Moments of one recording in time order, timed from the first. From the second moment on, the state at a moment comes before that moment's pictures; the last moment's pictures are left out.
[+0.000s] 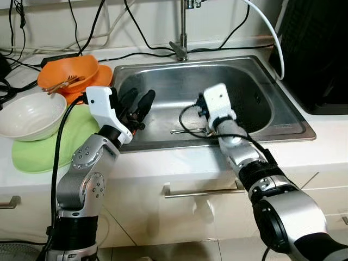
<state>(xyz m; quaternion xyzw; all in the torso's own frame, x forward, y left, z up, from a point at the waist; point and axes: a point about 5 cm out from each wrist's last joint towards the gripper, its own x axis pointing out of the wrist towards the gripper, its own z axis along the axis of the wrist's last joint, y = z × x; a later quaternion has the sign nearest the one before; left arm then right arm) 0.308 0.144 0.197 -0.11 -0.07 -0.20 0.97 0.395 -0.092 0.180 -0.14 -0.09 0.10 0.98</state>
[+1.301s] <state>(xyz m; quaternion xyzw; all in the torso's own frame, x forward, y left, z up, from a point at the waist) 0.308 0.242 0.224 0.26 0.06 0.05 0.96 0.358 -0.091 0.141 0.02 -0.03 0.17 0.98</state>
